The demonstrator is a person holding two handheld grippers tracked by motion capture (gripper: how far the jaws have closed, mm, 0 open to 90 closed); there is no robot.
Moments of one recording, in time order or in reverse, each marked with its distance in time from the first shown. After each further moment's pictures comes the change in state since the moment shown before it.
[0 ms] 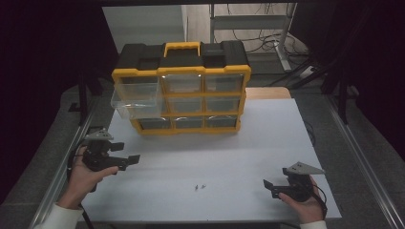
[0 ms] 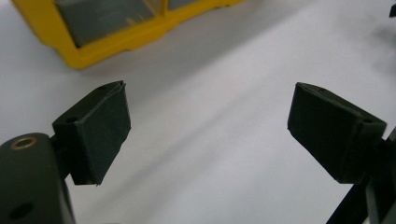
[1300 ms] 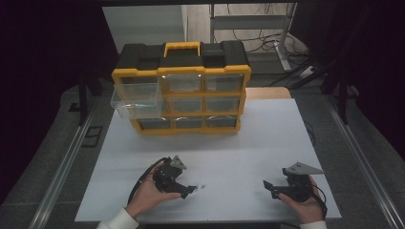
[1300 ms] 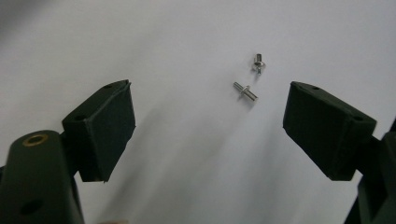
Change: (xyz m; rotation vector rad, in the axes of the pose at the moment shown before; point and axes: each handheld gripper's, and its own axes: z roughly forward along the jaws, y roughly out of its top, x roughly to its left) left arm -0.113 -0.001 0.145 0.265 -0.077 0.255; right arm 0.001 -0.001 0.001 0.013 -0.007 -0.017
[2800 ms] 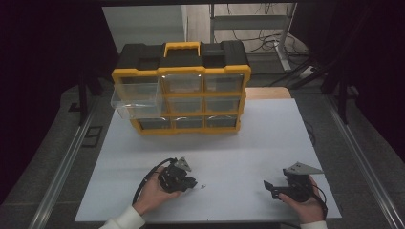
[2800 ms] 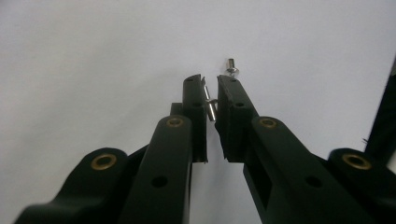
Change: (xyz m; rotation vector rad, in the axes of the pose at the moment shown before) left arm 0.007 0.002 0.000 -0.025 -0.117 0.050; right arm -0.001 -0.001 0.000 0.017 -0.006 -0.001
